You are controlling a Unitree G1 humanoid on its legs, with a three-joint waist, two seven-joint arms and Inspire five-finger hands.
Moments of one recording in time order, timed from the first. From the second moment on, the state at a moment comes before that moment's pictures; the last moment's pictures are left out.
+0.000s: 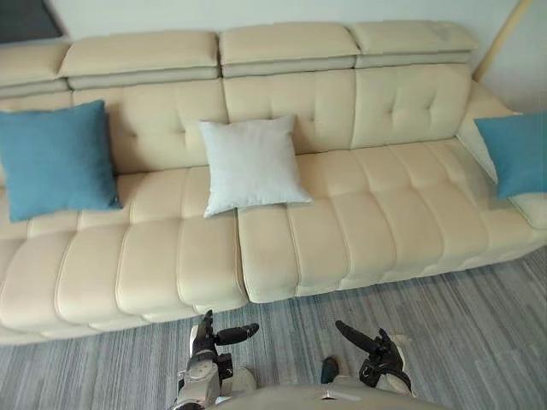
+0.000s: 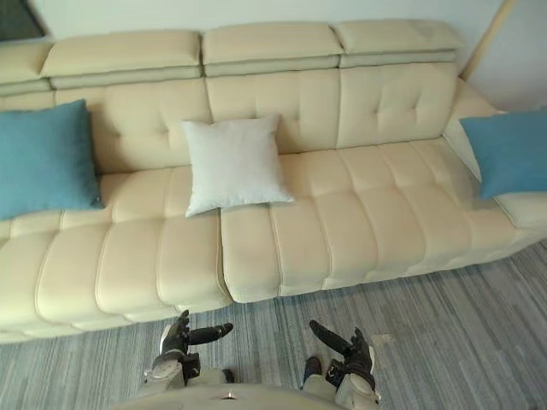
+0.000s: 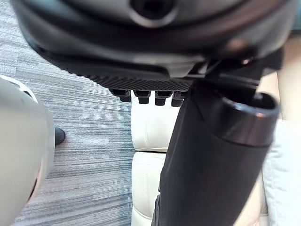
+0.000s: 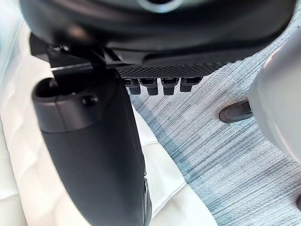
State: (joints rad) left arm 0.08 0.00 0.10 0.86 -0.06 -0.06 0.18; right arm 0.12 0.06 -0.26 0.85 0.20 -0.04 -0.19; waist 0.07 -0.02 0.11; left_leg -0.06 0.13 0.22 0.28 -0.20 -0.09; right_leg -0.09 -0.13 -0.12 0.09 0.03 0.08
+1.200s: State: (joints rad) left arm 0.04 0.02 0.05 0.85 0.01 -0.07 0.16; right arm 0.03 0.02 -0.29 0.95 0.20 -0.05 -0.25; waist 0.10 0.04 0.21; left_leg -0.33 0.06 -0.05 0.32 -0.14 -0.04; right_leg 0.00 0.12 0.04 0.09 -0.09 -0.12
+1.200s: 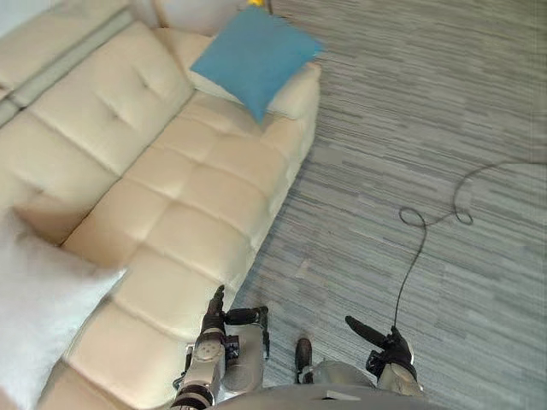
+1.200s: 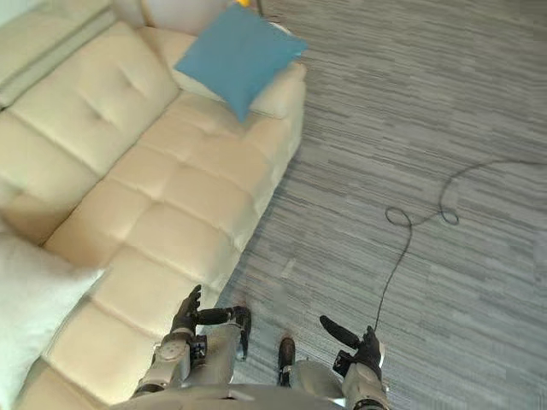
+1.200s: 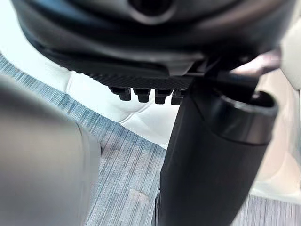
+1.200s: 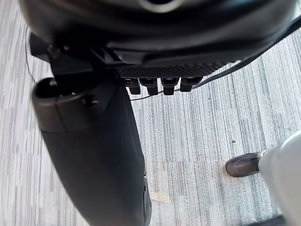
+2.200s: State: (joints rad) left arm 0.02 0.05 0.02 0.88 -0.01 -0.06 0.15; right arm 0.03 -0.03 -0.27 1.00 0.16 -0.05 -0.23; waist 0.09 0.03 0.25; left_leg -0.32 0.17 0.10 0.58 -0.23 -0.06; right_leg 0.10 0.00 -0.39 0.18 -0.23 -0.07
